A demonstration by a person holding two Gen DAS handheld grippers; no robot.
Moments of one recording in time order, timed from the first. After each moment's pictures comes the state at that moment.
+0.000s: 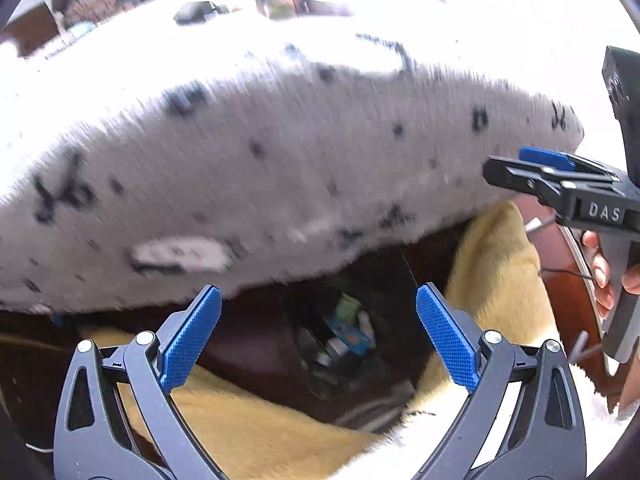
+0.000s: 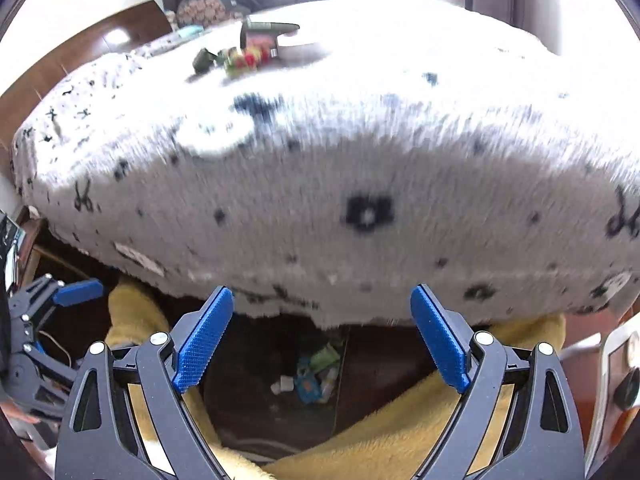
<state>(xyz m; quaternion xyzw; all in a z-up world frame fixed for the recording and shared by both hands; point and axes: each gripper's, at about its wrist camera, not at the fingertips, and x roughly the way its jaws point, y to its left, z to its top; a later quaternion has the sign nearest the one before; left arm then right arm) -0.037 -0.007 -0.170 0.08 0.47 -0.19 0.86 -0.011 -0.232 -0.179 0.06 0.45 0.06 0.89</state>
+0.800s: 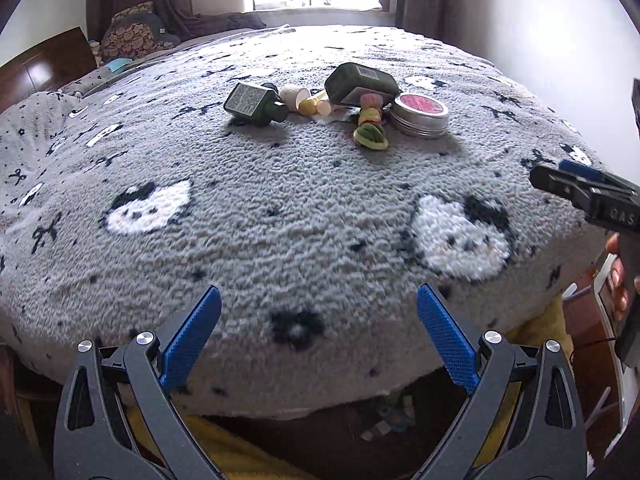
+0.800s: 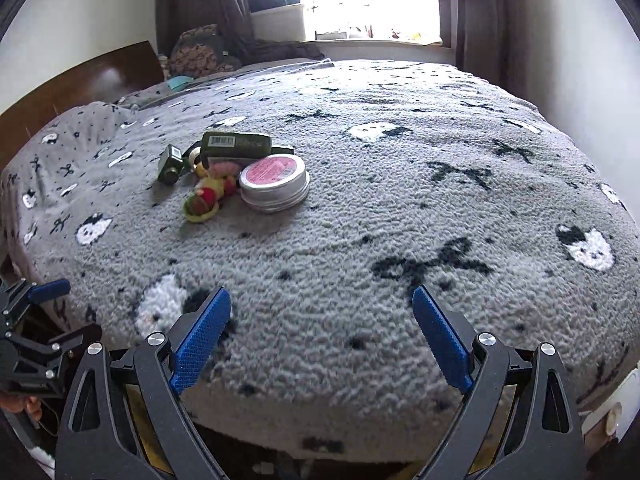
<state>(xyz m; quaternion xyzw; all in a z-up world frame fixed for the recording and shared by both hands) 0.078 -0.003 -0.125 0.08 0.42 -0.13 0.90 0.104 -0.251 -0.125 0.05 0.37 0.04 0.93</state>
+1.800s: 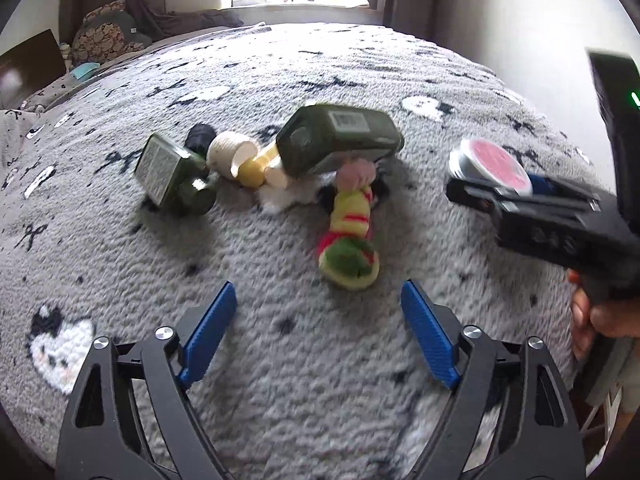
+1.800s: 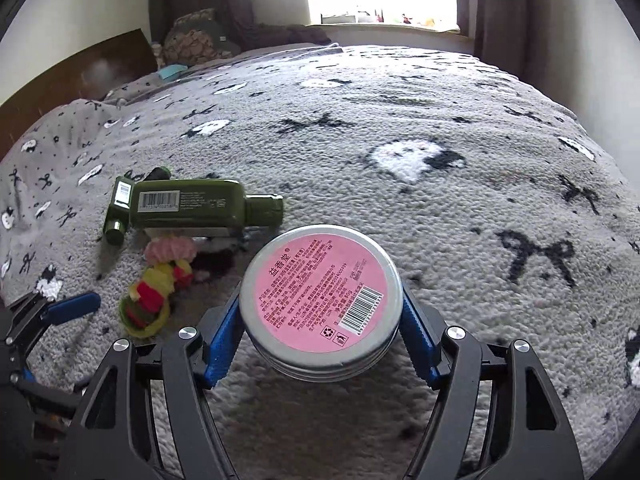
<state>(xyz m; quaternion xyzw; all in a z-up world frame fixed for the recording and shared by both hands) 0.197 -0.066 -0.132 0.06 0.42 -0.17 0.89 0.223 -0.243 -0.140 0.04 0.40 0.05 0.91</state>
